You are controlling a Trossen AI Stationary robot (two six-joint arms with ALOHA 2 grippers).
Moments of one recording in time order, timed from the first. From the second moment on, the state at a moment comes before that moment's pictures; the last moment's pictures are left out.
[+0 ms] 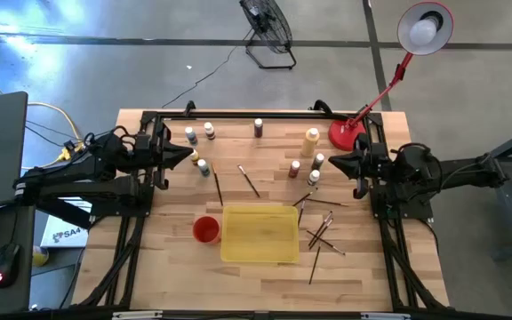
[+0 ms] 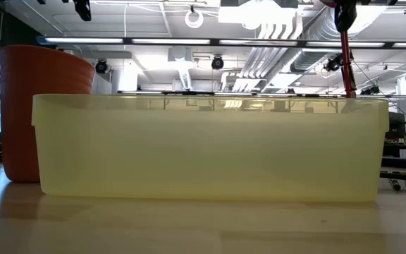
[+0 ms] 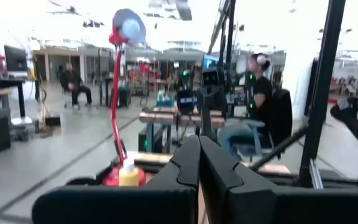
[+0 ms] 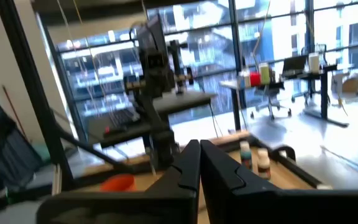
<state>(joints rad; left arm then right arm) 0.20 0.46 0.52 0.18 0.08 -0.06 0.09 0.51 0.49 0.17 0.26 0.16</state>
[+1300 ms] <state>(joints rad) 0.20 0.47 0.52 0.18 0.06 -0.14 0.09 0.54 0.49 0.31 0.10 0.37</state>
